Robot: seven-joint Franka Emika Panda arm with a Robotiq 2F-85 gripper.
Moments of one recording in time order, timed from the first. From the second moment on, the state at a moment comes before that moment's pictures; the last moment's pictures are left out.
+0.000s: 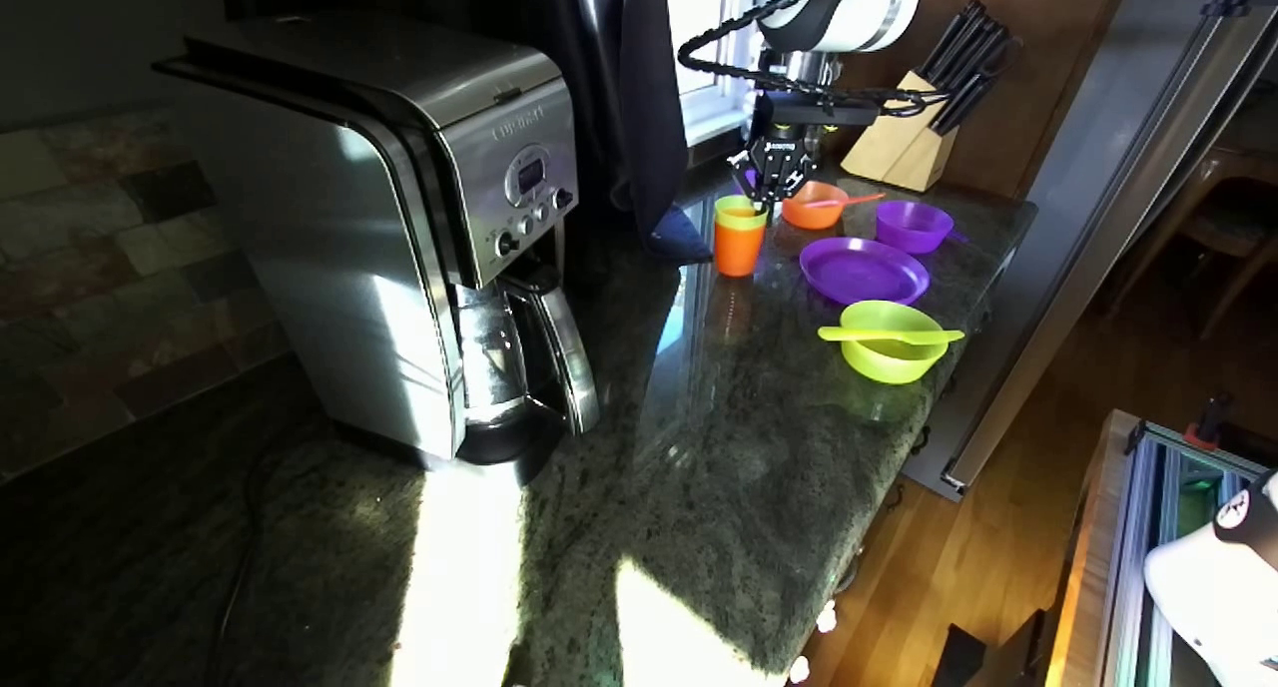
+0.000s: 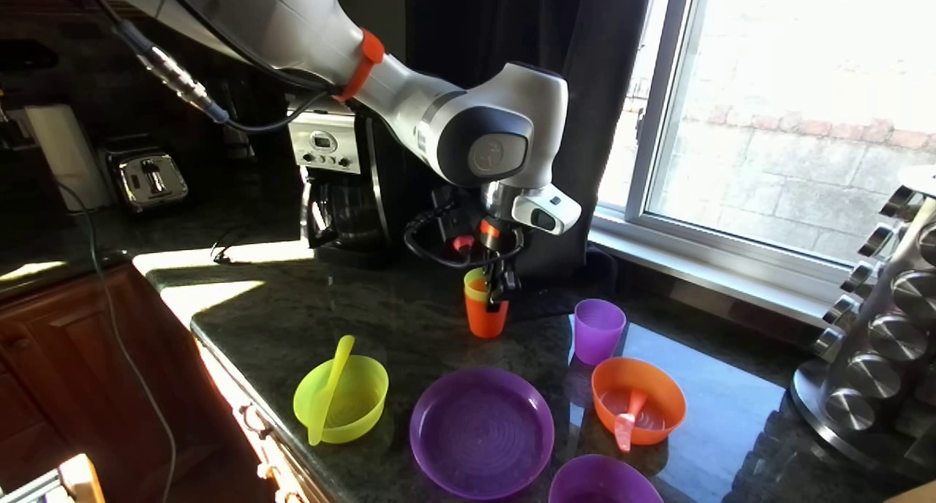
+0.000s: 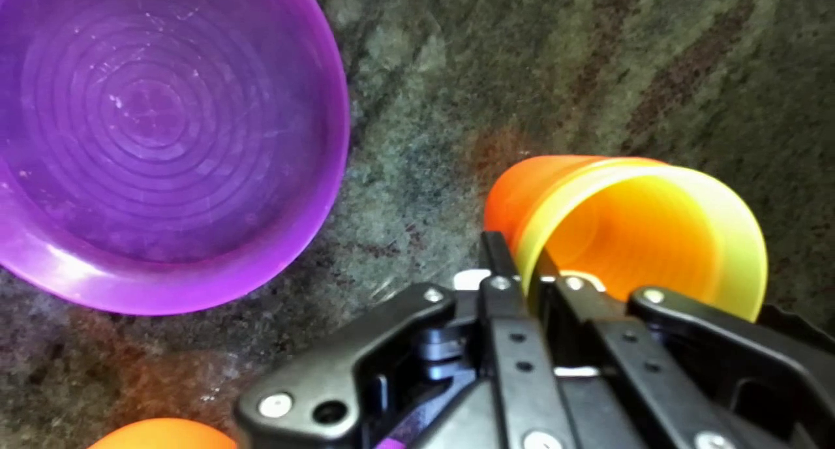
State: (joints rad) arm -0.10 0.30 -0.12 -1.89 0.15 2.14 0.34
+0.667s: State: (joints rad) arm -0.16 0.14 -0.19 -1.86 0.18 2.14 0.38
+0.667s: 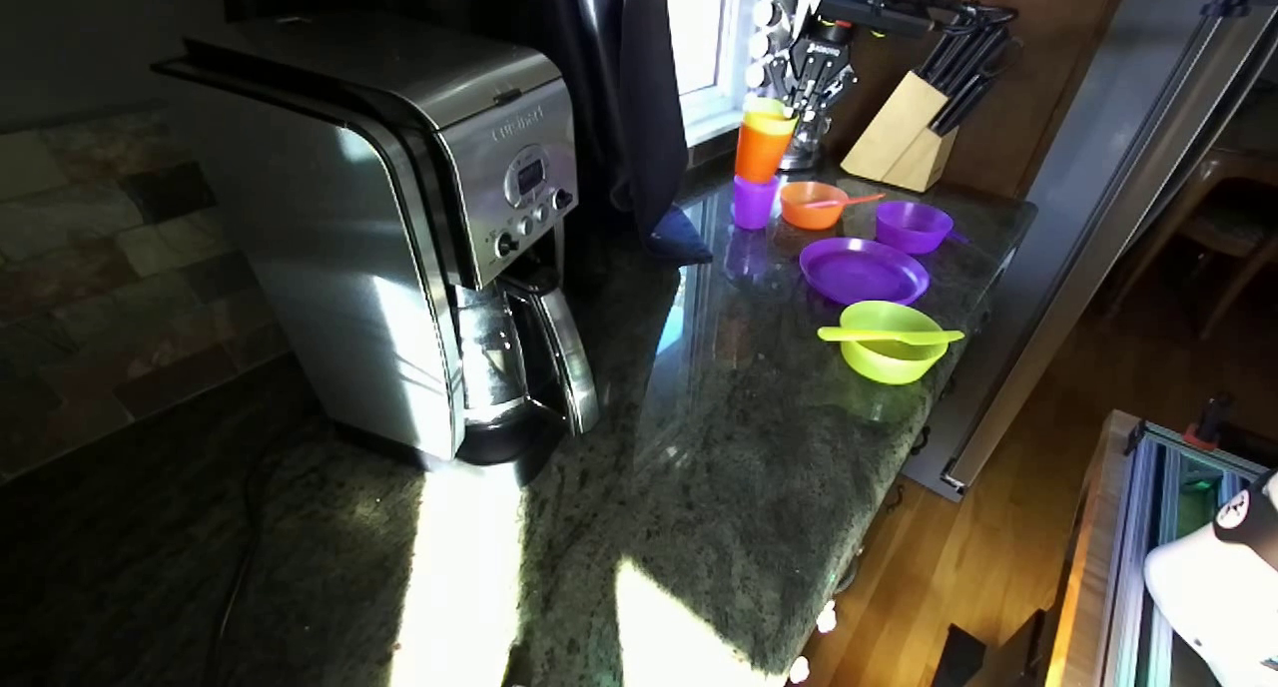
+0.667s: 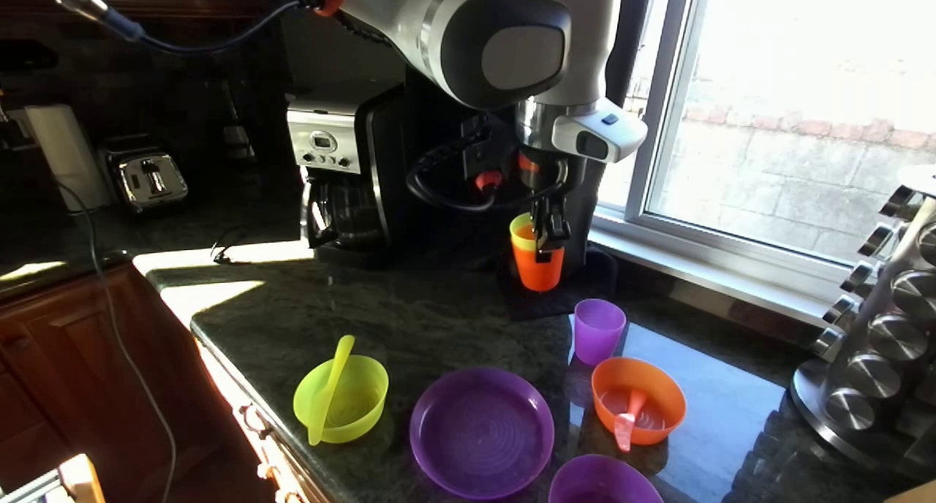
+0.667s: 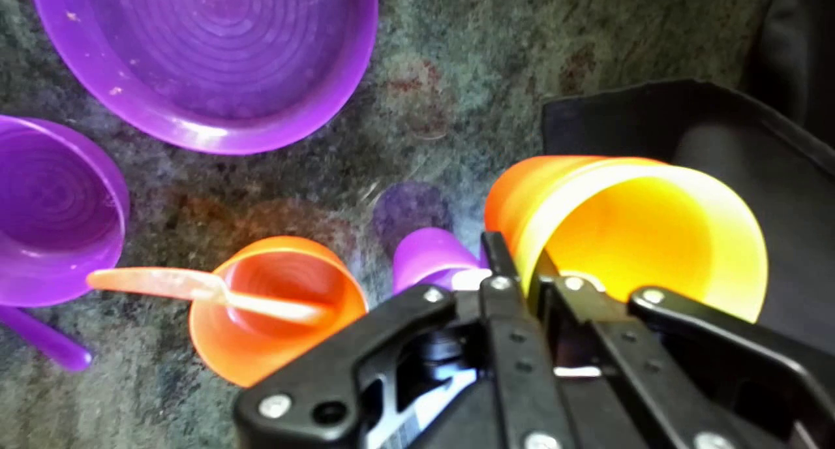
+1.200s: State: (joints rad) arm -0.20 0.19 -0.20 -1.79 0.20 2.14 0.39
